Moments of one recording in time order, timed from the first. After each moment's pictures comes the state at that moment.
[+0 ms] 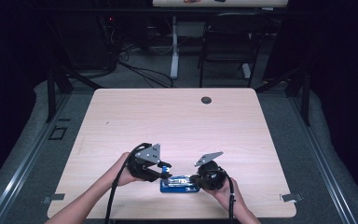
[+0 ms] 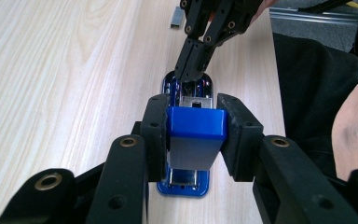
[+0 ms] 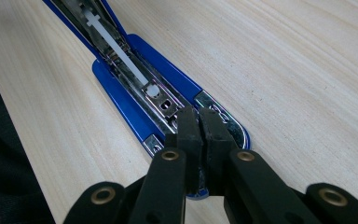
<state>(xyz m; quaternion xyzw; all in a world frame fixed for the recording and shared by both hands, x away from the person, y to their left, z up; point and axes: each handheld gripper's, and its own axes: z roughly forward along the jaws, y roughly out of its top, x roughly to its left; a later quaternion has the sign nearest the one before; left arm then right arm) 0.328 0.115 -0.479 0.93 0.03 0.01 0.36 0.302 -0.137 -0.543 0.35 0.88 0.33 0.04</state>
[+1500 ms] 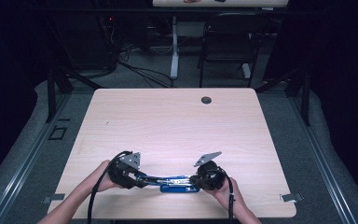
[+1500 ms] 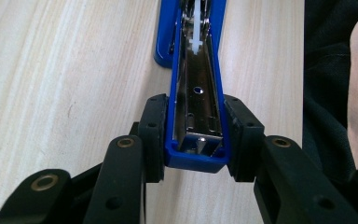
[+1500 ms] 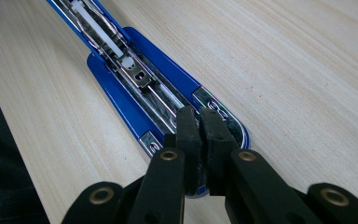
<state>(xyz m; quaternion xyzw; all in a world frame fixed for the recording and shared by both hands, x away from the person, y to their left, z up) 0.335 0.175 -0.527 0.95 0.09 -0.05 0.28 0.304 -0.136 -0.545 0.34 0.88 0.31 0.04</state>
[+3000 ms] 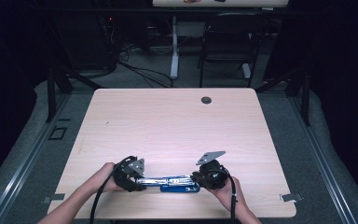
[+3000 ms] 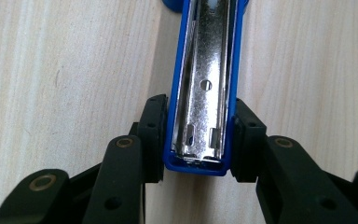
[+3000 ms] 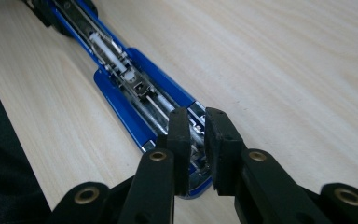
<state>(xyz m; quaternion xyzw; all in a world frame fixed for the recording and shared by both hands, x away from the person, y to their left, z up) 0.339 0.167 -0.553 0.98 0.07 -0.04 0.21 0.297 -0.141 -0.526 0.35 0.87 0.34 0.07</state>
